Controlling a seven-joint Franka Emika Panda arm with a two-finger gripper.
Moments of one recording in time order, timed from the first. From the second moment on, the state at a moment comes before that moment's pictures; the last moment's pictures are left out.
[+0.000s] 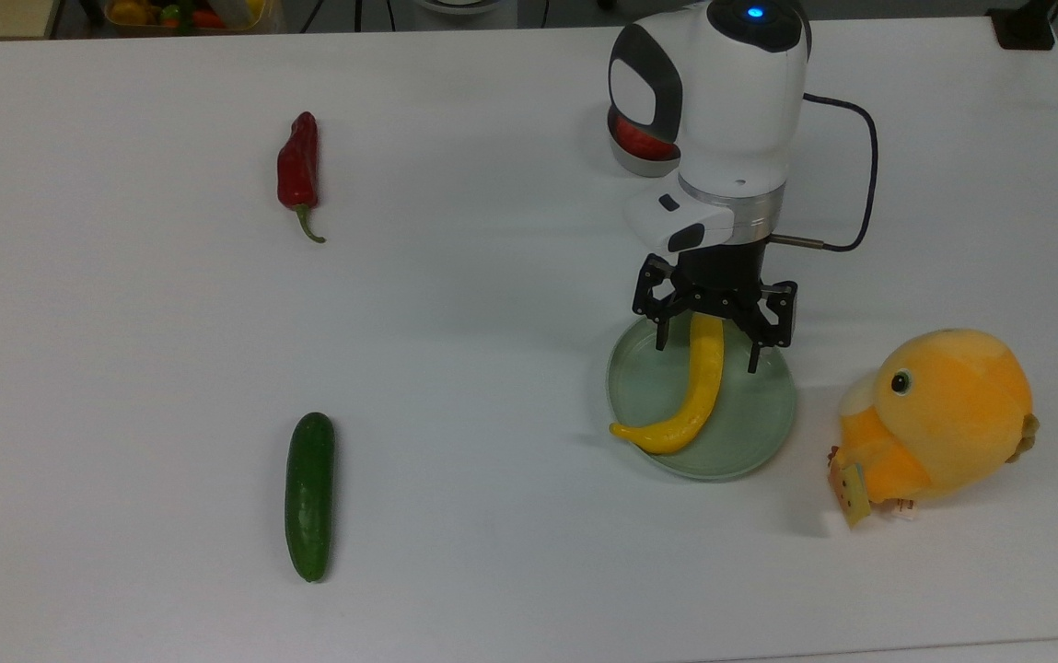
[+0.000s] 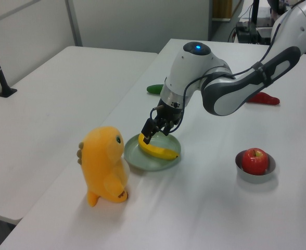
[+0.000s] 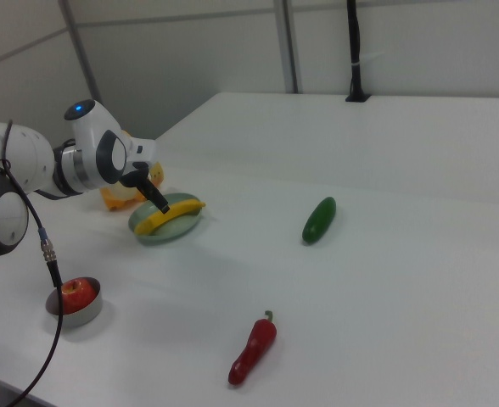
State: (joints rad) arm 0.41 0.60 0.05 -1.52 -0.21 2.52 0.91
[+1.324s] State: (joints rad) arm 0.35 0.10 -0.05 -1.87 -0.06 1.93 0.19
